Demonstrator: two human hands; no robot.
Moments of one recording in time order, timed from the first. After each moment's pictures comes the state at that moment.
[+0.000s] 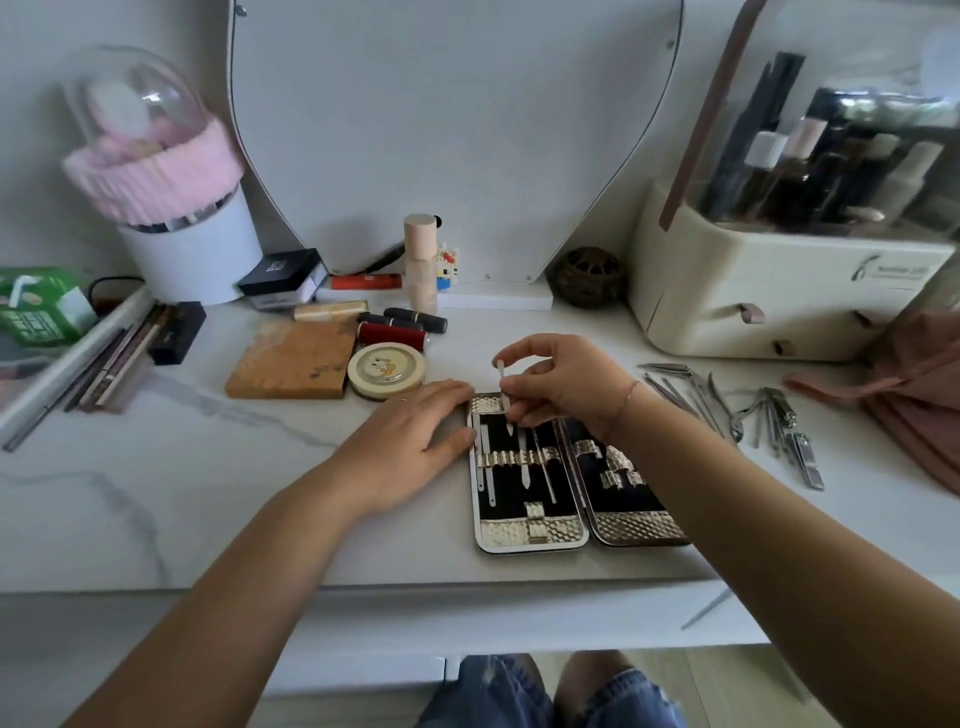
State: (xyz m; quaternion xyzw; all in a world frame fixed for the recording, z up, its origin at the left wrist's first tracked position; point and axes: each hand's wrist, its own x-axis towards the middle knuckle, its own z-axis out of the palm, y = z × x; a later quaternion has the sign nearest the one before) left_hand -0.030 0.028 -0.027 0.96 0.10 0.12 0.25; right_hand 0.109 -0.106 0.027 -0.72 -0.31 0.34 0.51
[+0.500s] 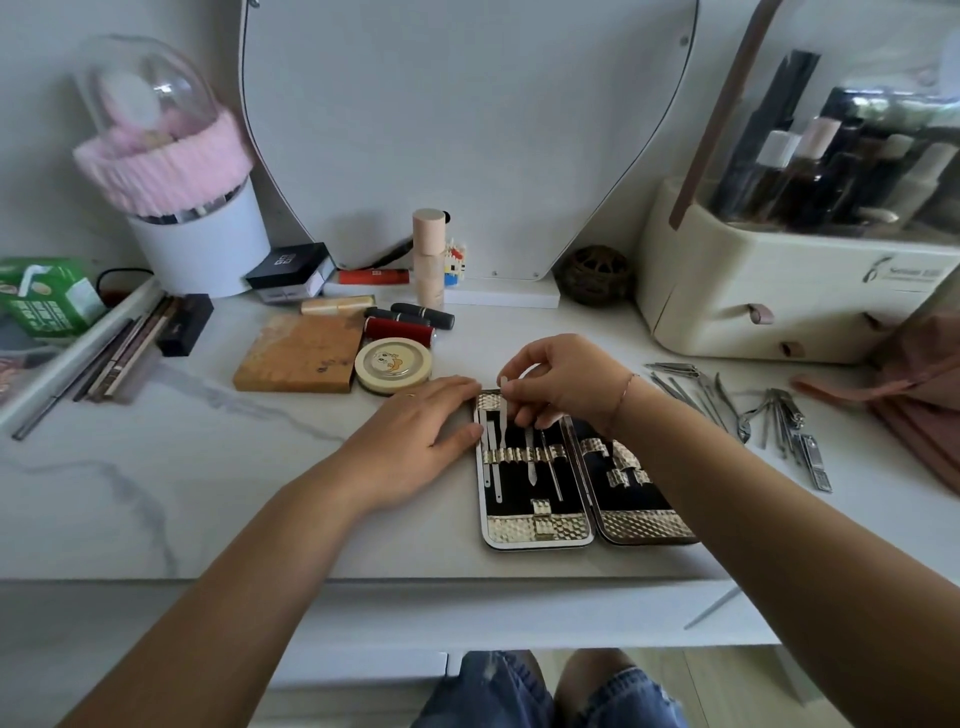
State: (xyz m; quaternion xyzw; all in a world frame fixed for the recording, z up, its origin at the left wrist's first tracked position) left_hand -0.032 0.027 -0.026 0.96 0.09 0.12 0.25; right_hand 0.111 -0.098 0.025 -0.76 -0.36 0.32 0.43
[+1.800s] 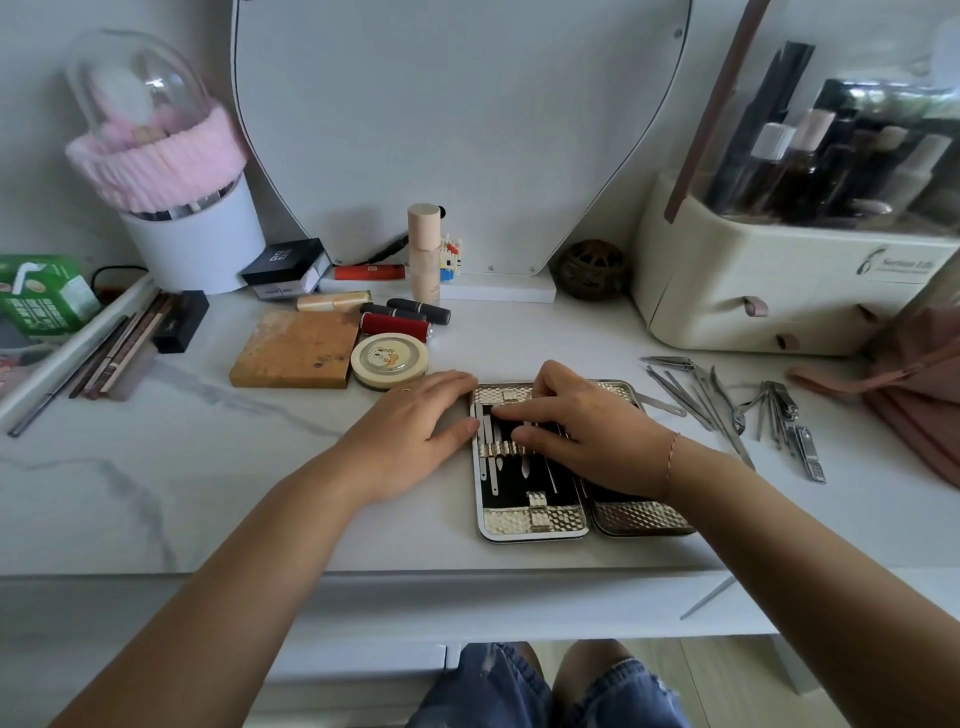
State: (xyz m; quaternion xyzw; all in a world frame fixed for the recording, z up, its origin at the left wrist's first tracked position) left_hand -0.033 0.023 -0.021 0.95 0.10 0.12 0.25; right_hand 0.097 -0.142 0.011 -0.78 -0.60 0.05 0.14
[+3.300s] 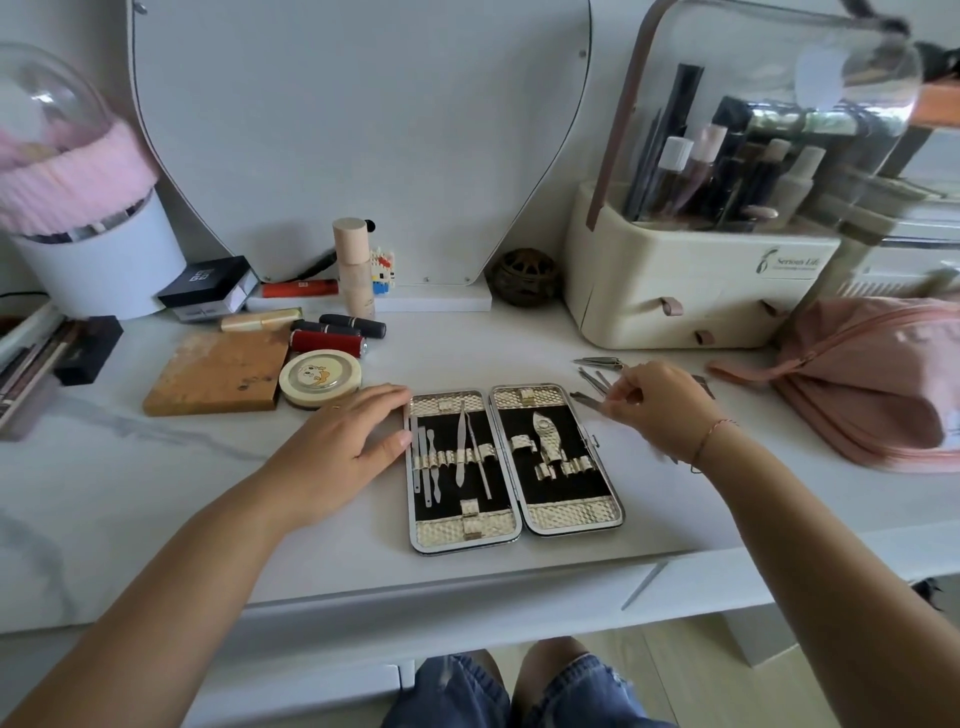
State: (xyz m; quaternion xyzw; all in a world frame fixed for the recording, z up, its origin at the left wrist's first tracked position) left_hand -0.033 0.026 -0.026 0.95 0.09 0.12 0.27; right_hand 0.170 -0.220 0.014 -0.93 -0.31 0.02 0.20
